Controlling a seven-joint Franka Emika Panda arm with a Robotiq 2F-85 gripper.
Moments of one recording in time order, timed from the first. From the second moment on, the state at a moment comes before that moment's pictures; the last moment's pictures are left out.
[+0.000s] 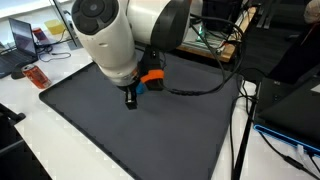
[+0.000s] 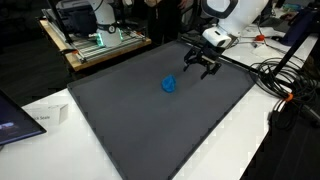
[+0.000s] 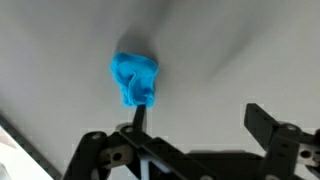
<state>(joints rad) 0.25 0.88 -0.09 -1.22 -0.18 1.78 1.11</state>
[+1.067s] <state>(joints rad) 0.13 0.74 -0.10 -1.35 -0.18 1.72 0.64</state>
